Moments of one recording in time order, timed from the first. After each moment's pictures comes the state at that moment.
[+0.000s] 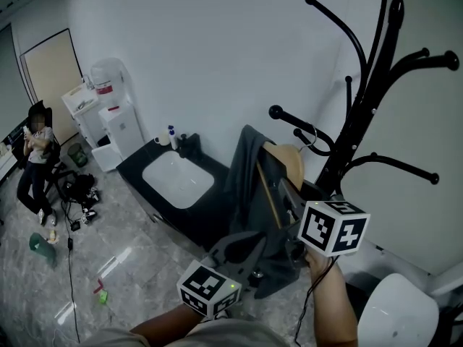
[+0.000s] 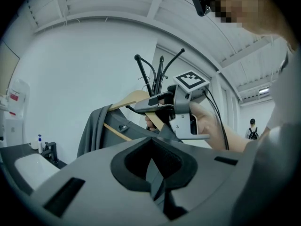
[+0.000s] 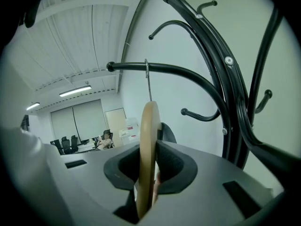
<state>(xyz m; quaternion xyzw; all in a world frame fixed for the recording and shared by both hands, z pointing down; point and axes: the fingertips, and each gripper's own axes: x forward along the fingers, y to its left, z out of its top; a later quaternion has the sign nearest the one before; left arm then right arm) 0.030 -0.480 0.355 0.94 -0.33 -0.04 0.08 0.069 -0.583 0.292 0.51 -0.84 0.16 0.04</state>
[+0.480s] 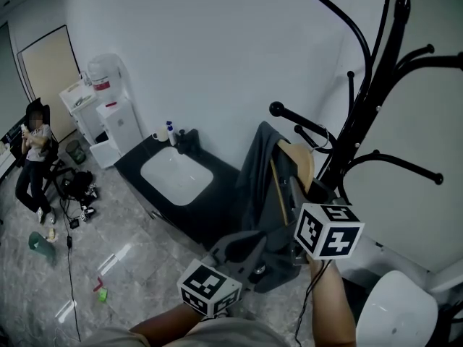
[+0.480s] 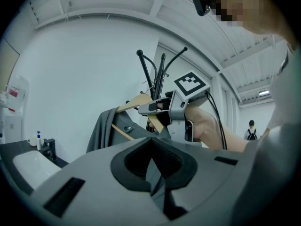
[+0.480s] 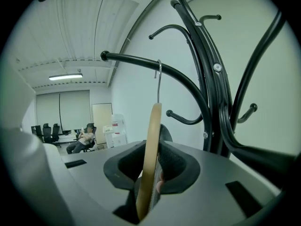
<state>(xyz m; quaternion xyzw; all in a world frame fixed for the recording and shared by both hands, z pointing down) 0.031 -0.485 0.365 0.94 -0.32 -0.03 0.10 0.096 -0.595 0.306 0.59 -0.80 0.10 0.08</state>
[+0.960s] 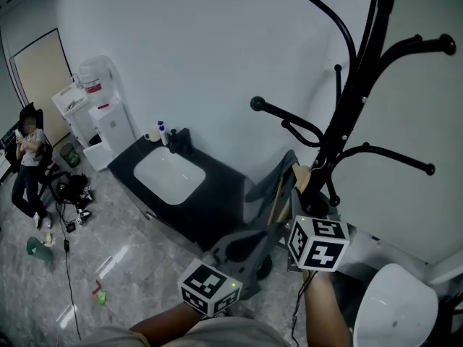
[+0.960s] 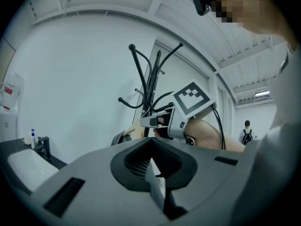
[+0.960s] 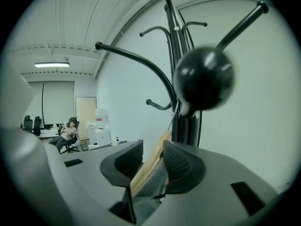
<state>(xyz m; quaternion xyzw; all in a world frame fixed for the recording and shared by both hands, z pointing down) 0.053 -0.472 0.367 0.95 -0.30 -0.03 0.10 0.142 -0.567 0.341 0.67 -0.73 0.08 0.11</state>
